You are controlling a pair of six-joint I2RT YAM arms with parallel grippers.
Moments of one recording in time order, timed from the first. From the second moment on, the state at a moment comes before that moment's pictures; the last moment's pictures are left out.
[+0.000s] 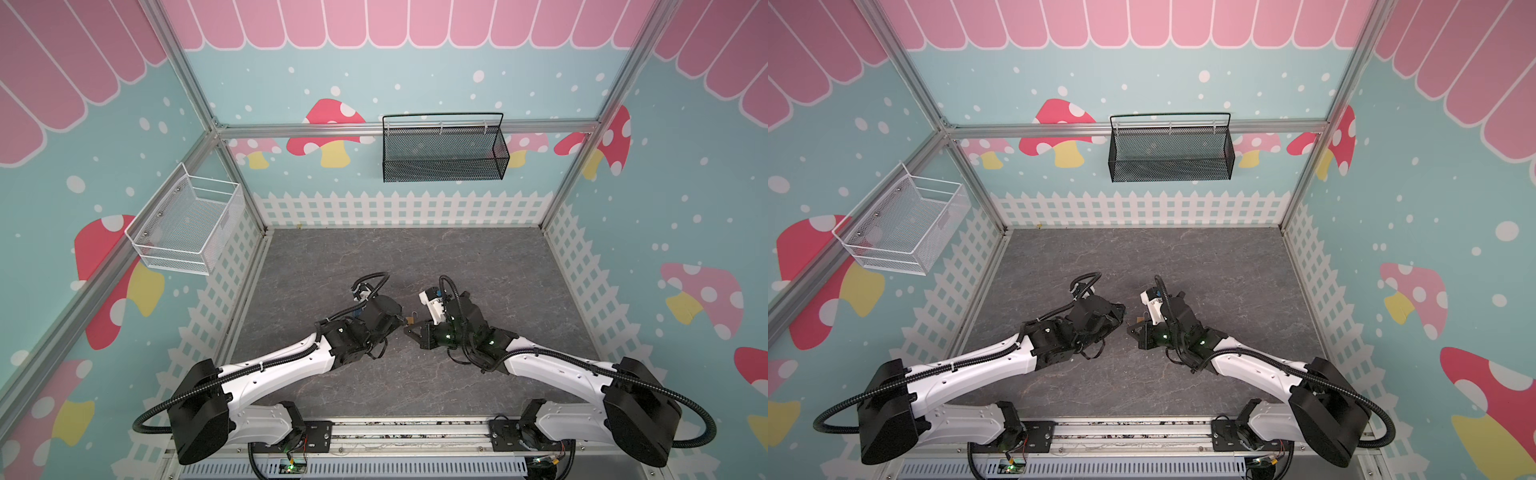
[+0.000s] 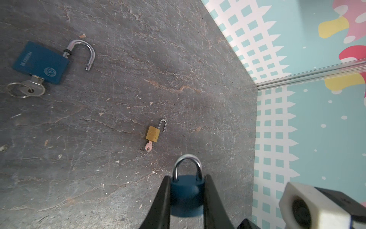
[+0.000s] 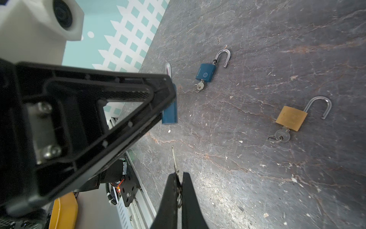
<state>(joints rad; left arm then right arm) -0.92 1.28 0.87 -0.26 -0.35 -1.32 0.80 1.27 0.64 0.12 -0.33 0.69</state>
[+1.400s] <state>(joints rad) -0.94 1.30 0.96 -0.31 -0.41 -1.23 0.78 1.25 0.72 0.09 -0.32 0.75</state>
